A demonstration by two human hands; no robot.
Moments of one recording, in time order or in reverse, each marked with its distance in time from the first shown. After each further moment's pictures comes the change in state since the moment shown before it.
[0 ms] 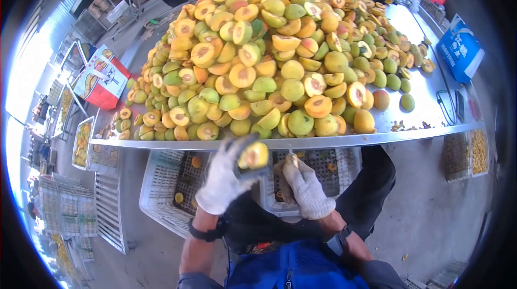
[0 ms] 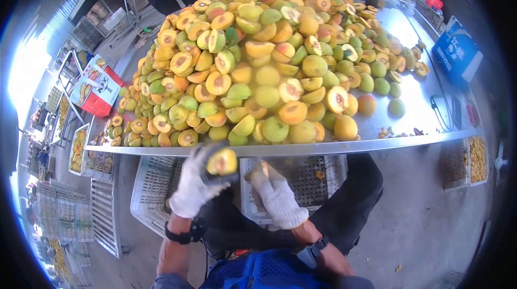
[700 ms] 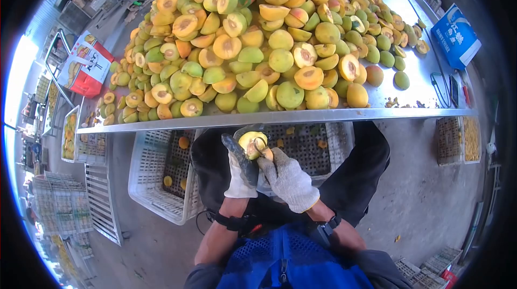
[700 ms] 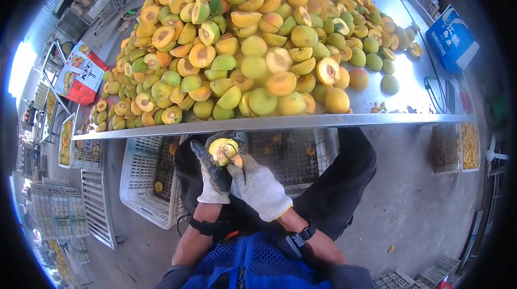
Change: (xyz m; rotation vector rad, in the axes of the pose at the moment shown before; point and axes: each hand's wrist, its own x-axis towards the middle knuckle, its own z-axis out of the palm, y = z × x) left_hand -0.041 -0.035 0.121 -1.173 0.358 -0.404; right_hand -0.018 0.012 0.013 -0.715 0.039 -0.001
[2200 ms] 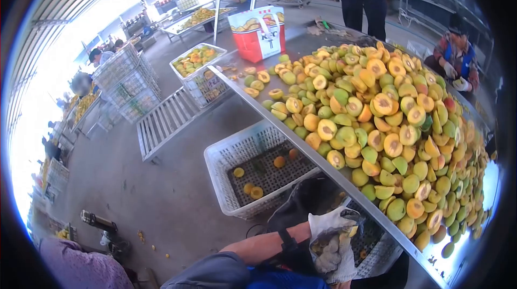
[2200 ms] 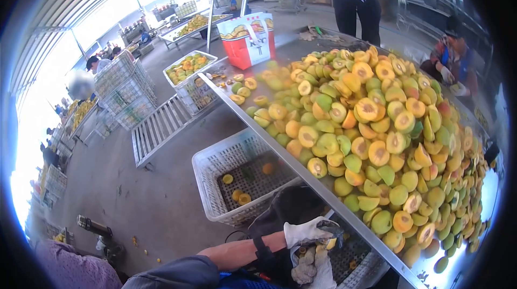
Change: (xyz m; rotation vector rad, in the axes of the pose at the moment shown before) left_hand 0.026 -0.011 -0.048 0.129 -0.329 -0.347; right_hand 0.004 0.037 0.025 1.170 -0.816 0.364
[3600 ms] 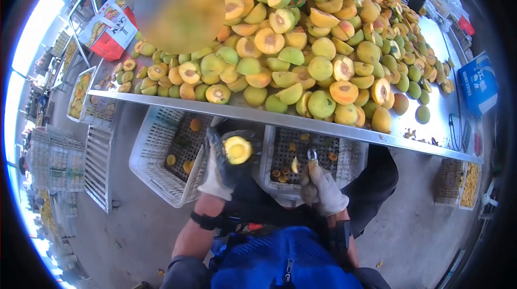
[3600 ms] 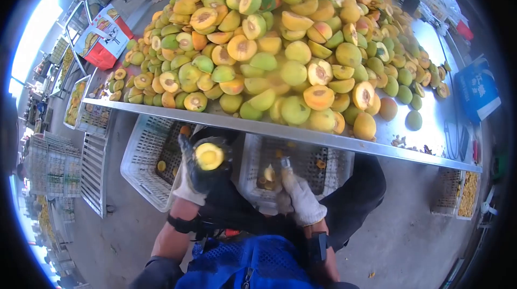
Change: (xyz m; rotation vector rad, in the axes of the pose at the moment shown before) left_hand -0.055 0.029 -0.019 -0.360 0.405 0.182; right_hand -0.049 -0.019 -0.041 -0.231 0.482 -0.193
